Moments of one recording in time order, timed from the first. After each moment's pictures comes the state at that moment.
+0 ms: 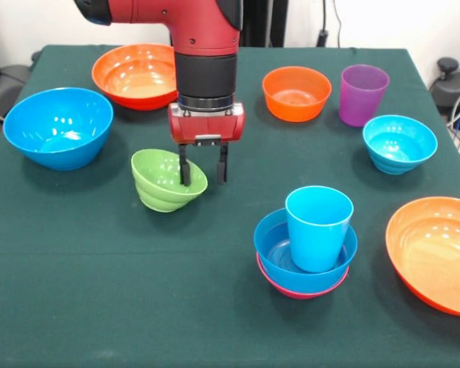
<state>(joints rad) -0.50 -0.43 0.26 1.58 -0.77 0.14 1.93</state>
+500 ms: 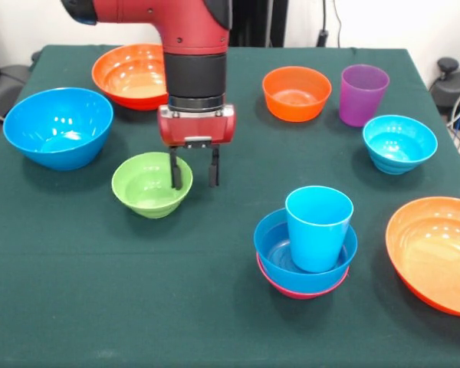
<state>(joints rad) -0.57 -0.43 0.29 1.58 -0.77 0.08 1.93</state>
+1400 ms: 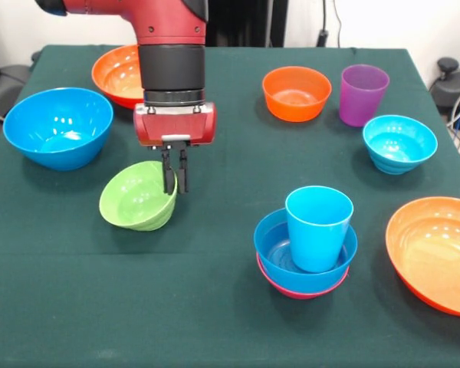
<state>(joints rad) -0.61 -0.45 0.32 1.58 -0.77 0.01 1.93</state>
